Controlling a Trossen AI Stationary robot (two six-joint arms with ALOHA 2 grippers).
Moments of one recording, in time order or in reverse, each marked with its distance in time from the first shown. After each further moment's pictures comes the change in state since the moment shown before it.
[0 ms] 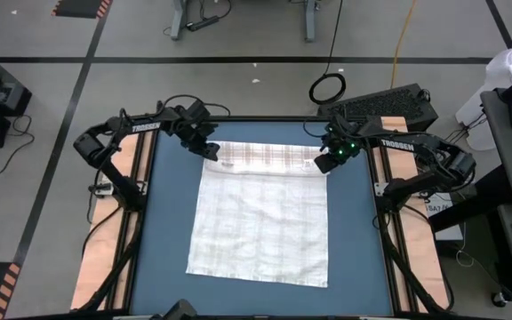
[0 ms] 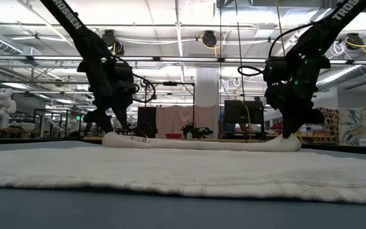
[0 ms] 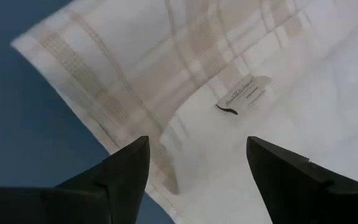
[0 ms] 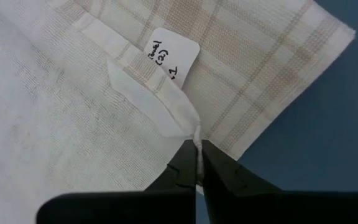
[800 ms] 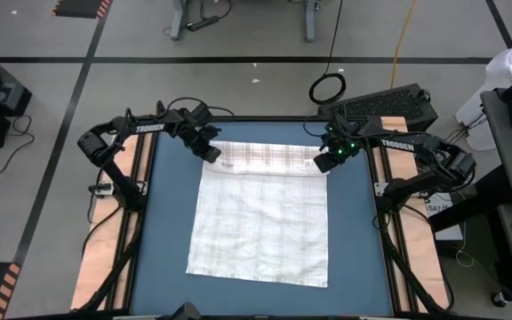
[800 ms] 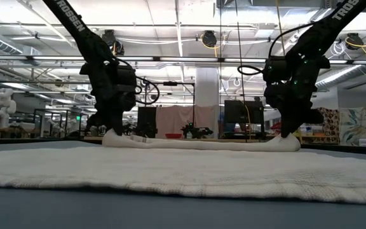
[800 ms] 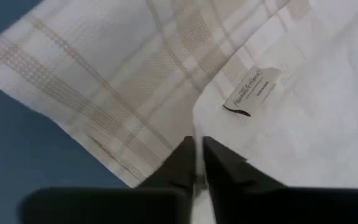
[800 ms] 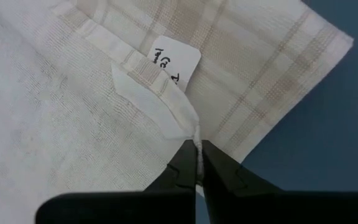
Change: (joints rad) left arm -0.038 0.029 0.000 0.017 -0.022 0.085; right arm 0.000 0.000 0.000 0.016 0.000 0.010
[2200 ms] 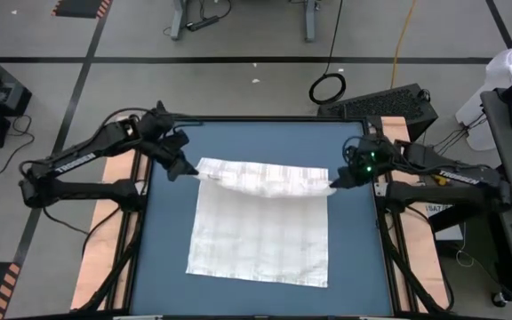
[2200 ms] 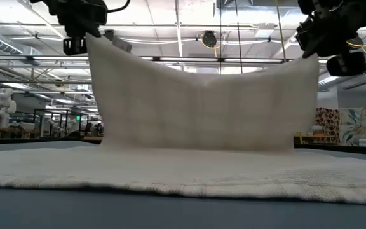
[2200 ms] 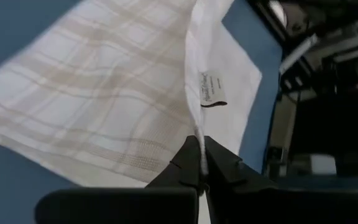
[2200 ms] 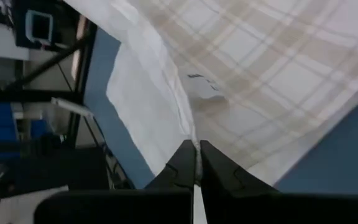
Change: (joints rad) left arm -0.281 -0.720 0.039 -0.283 0.127 -0.217; right arm 0.448 -0.662 0.001 -0.155 -0.113 0.704
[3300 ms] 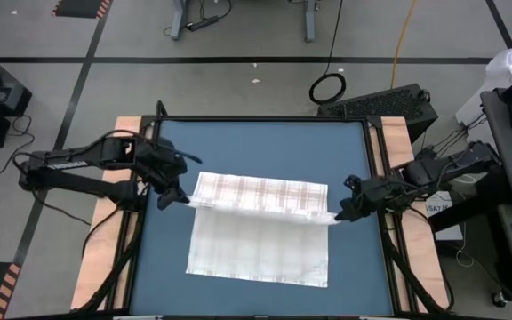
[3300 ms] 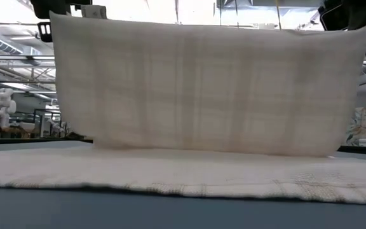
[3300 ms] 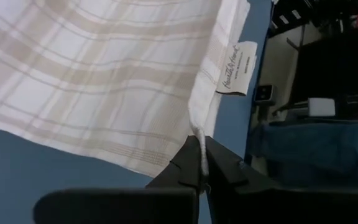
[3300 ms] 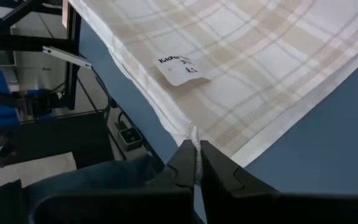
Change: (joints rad) left arm -0.391 -0.044 -0.001 -0.066 -0.139 -0.187; right arm 0.648 0.013 0.000 0.043 0.325 0.481
